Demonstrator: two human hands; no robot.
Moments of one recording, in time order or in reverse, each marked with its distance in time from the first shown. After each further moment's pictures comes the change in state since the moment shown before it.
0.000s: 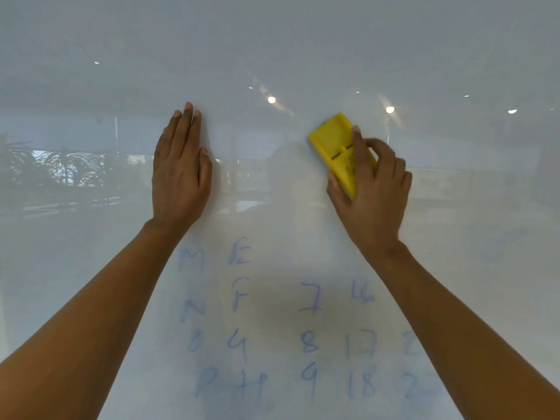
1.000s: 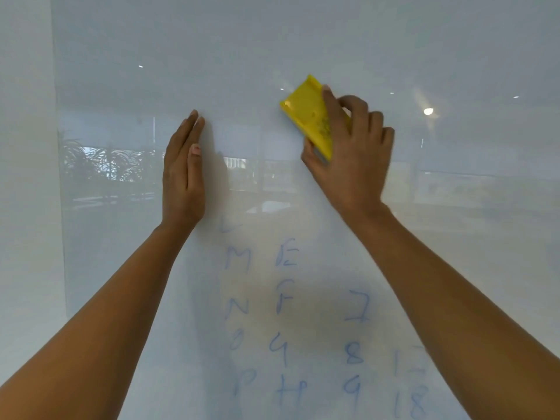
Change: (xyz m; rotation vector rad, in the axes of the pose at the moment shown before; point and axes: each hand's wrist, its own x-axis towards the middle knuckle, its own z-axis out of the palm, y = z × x) left_hand -0.013 -0.055 -0.025 -0.399 0.105 -0.201; right_hand 0.050 -0.097 0.021 0.099 0.040 -0.093
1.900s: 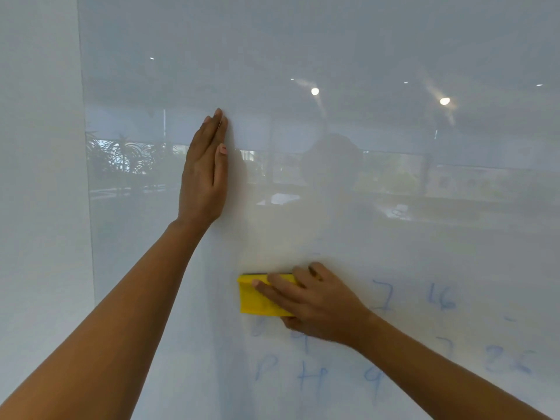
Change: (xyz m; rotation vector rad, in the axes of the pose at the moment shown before) left_hand -0.007 -0.005 -0.013 0.122 -0.113 0.028; right_hand -0.170 -0.045 -0.026 0.173 -0.275 -0.854
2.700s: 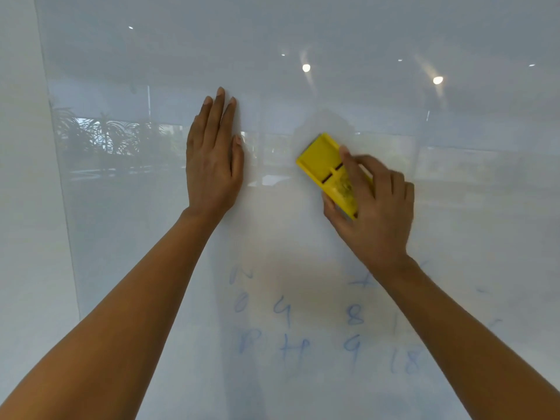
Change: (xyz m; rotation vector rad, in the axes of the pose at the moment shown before) left_hand -0.019 0.025 0.033 0.301 0.054 0.138; right_hand -0.013 0.086 -0.015 -0.080 0.258 0.746
